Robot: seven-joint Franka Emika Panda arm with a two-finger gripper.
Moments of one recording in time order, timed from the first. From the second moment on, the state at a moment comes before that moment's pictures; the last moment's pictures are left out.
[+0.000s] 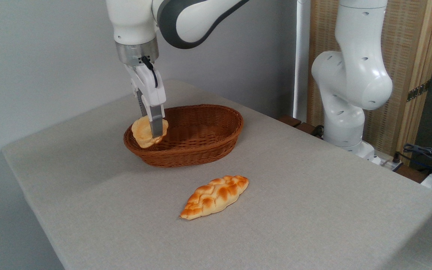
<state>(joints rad) -0.31 -0.08 -0.10 -1.99 -0.18 1.96 0.66</state>
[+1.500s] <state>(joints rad) -0.29 -0.10 0.07 -1.89 -0.08 1.85 0.59</state>
